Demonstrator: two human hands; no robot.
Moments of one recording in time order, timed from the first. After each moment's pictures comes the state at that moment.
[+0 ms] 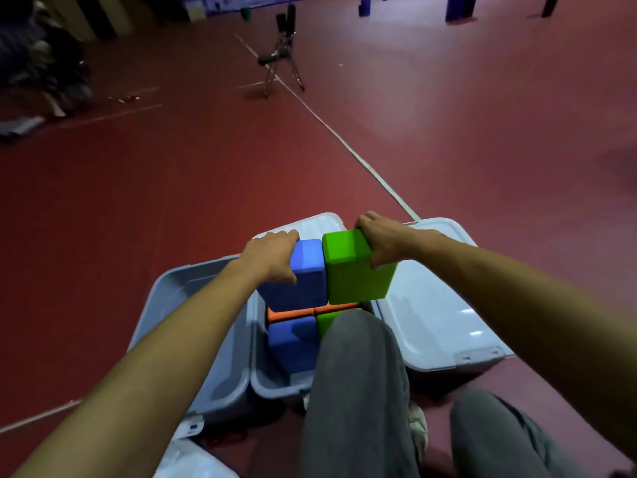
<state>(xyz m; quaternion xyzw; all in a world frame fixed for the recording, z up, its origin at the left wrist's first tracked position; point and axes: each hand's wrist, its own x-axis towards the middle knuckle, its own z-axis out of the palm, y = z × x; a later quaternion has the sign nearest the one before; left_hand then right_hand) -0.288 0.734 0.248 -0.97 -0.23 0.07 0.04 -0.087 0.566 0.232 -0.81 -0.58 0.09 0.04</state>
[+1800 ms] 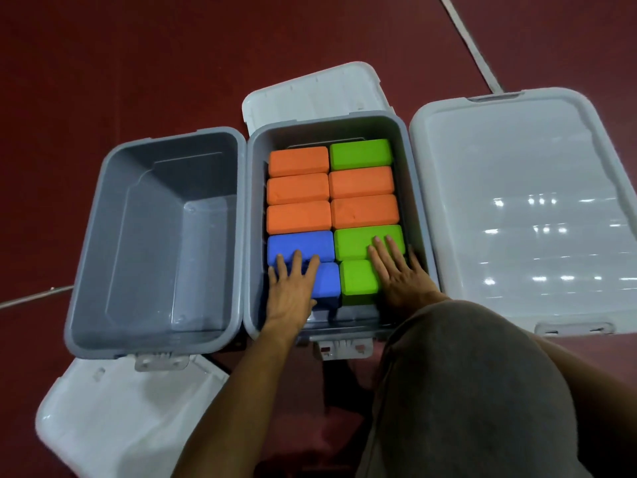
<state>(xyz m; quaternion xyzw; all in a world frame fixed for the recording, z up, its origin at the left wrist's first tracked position) -0.335 0.732 -0.093 -0.91 -0.34 0.22 -0.06 -0.135 0.577 -0.124 -0.77 -0.60 0.16 -0.14</state>
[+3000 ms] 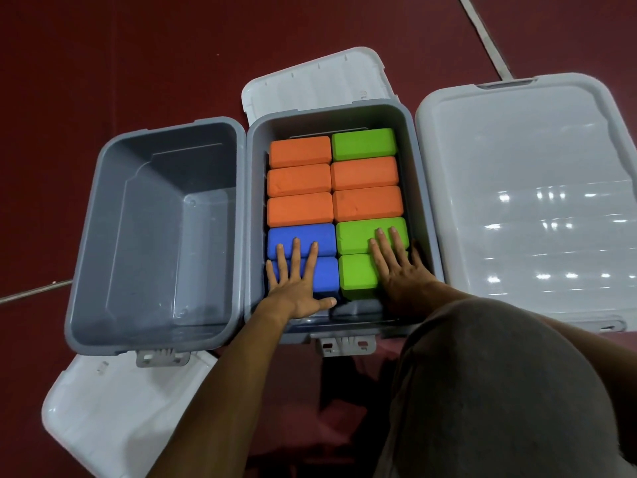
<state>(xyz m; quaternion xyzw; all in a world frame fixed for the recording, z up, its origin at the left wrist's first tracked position) -0.336 0.750 -0.099 -0.85 -0.33 0.35 -0.24 -0.142 0.589 -0.109 -0.76 -0.59 0.23 -0.16</state>
